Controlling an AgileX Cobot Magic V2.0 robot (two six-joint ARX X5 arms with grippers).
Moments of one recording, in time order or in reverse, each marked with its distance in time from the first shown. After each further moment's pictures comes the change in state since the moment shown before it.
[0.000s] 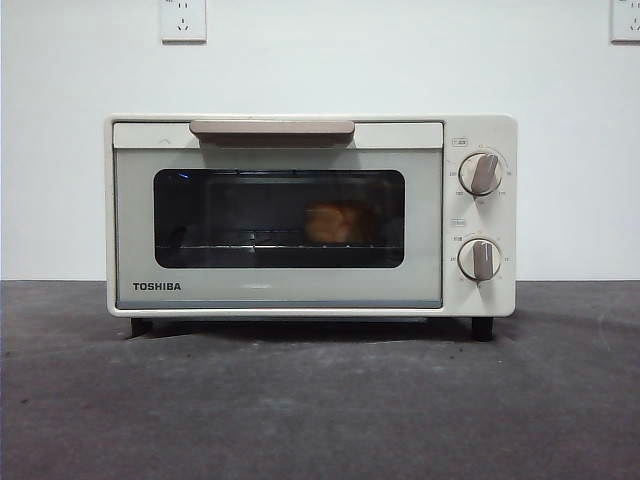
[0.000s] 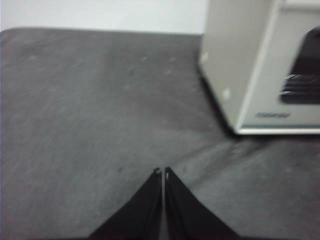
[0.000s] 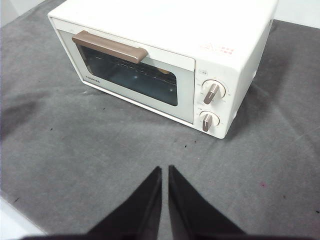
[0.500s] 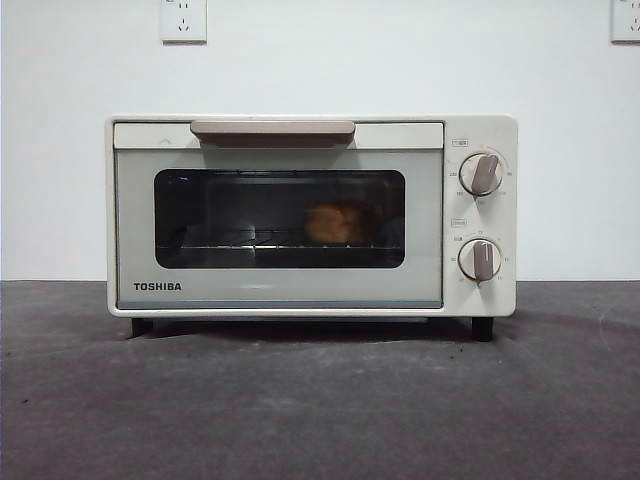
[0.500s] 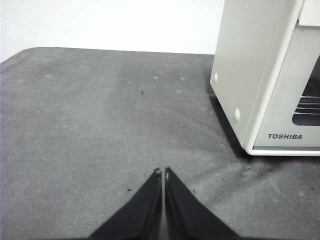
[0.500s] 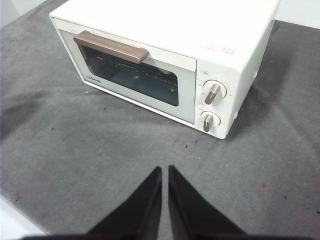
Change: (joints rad) left arm -0.002 -0.001 -0.041 0.114 -0.029 -0.002; right arm 0.000 0.000 0.000 0.000 0.000 0.000
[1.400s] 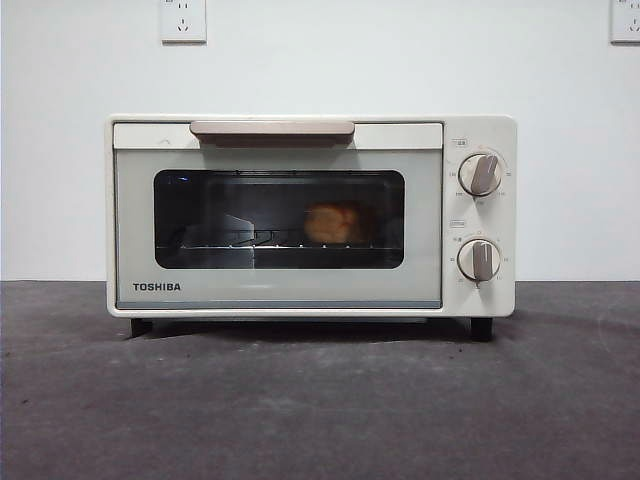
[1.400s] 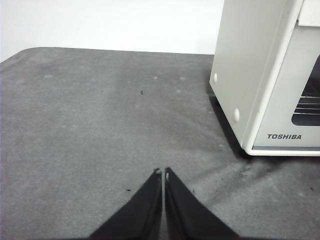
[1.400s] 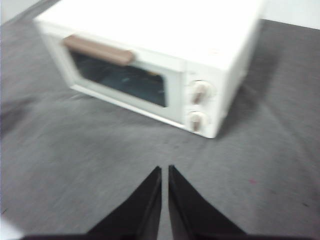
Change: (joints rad) left arm 0.000 0.000 0.000 0.000 0.000 0.000; right arm -0.101 -0.008 -0.002 0.005 -0.004 0.000
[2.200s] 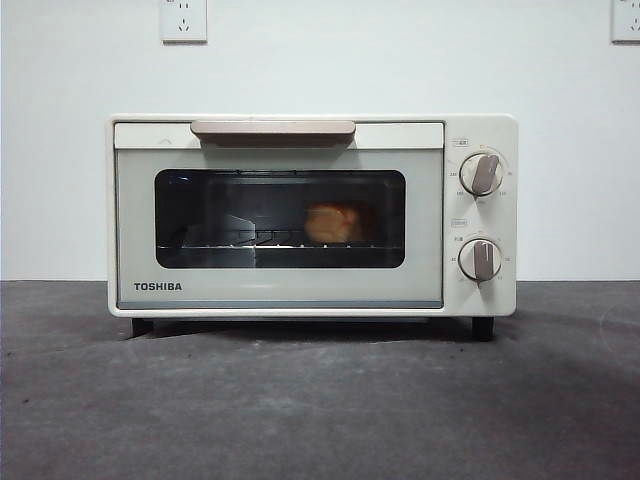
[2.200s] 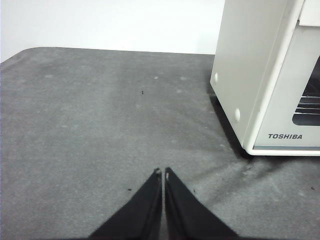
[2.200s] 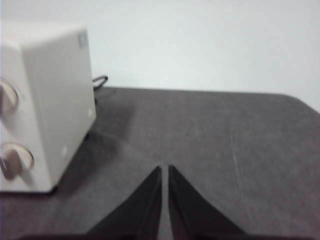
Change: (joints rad) left arm 0.000 0.000 0.000 0.000 0.000 0.000; right arm -0.793 -0.532 -1.059 1.027 -0.263 -0.312
